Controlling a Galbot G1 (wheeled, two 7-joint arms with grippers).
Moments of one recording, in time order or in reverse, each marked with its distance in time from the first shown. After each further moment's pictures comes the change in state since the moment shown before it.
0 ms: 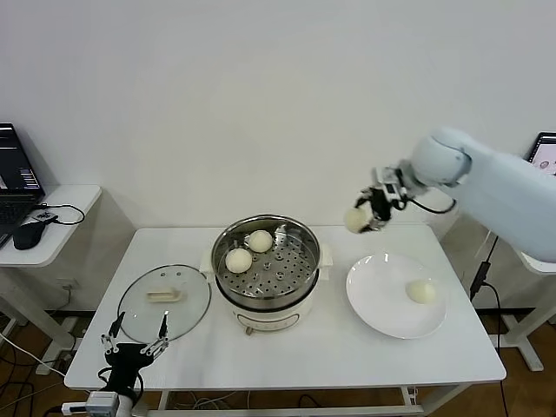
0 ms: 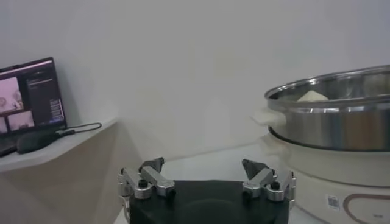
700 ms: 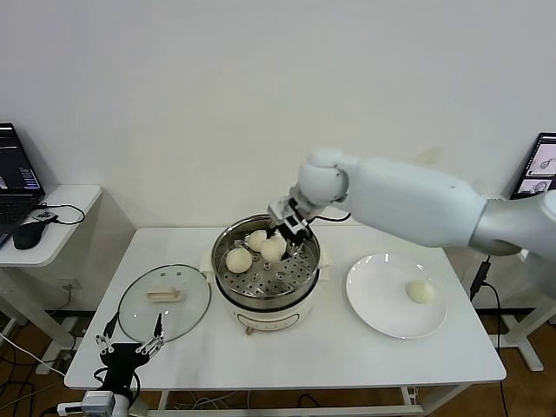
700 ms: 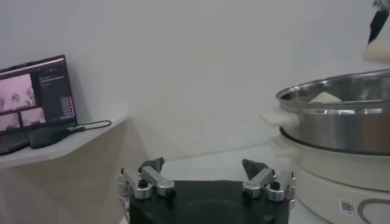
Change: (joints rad) left arm -0.004 -0.017 -0.018 0.007 -0.013 -0.004 0.000; right arm 0.004 0.355 -0.197 -0.068 -0.025 0.208 0.034
